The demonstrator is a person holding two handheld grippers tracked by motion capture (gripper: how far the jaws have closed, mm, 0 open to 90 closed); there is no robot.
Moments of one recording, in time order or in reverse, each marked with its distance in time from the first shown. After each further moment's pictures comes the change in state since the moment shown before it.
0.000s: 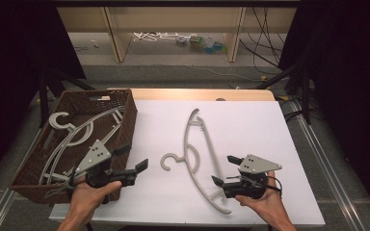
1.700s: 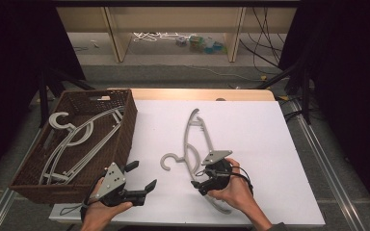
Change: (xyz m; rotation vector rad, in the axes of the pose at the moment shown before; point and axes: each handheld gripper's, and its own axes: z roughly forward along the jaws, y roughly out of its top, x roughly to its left) left arm -0.012 -0.055 0.014 0.000 -0.013 0.134; right arm 0.013 0.005 0.092 0.360 0.057 -0.025
